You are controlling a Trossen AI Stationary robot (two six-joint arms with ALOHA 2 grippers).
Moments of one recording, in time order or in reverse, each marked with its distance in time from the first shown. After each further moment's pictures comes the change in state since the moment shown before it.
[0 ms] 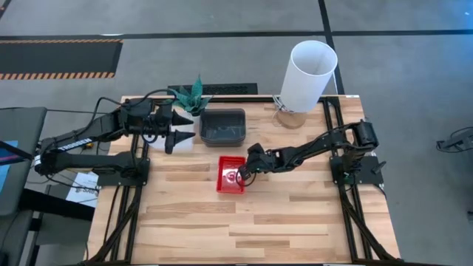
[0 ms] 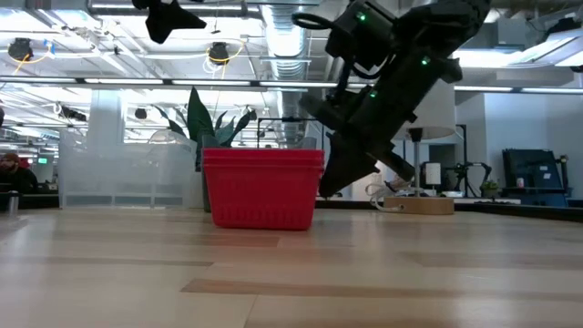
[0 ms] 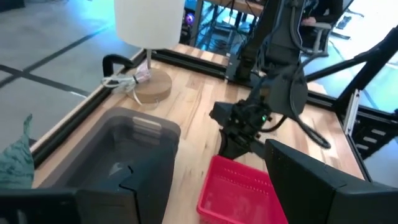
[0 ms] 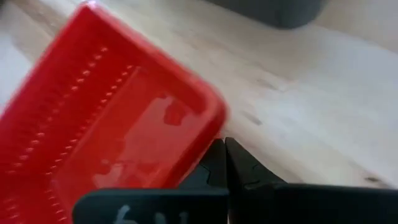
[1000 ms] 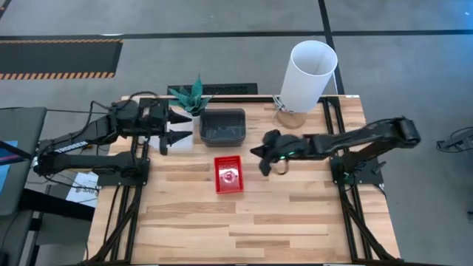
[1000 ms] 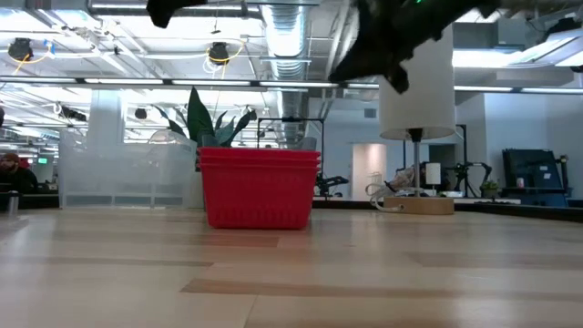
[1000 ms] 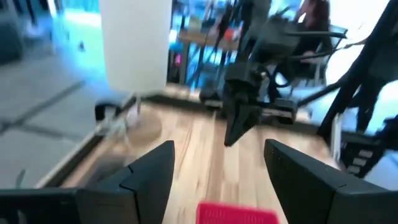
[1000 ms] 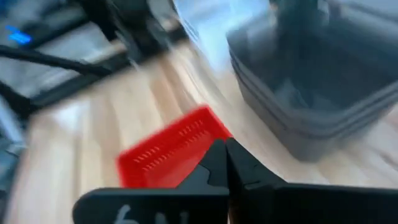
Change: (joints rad) left arm -0.033 -0.057 -0.028 0.130 -0.003 0.028; right arm -0.011 -0.441 -0.071 -0.001 -0.045 -0.500
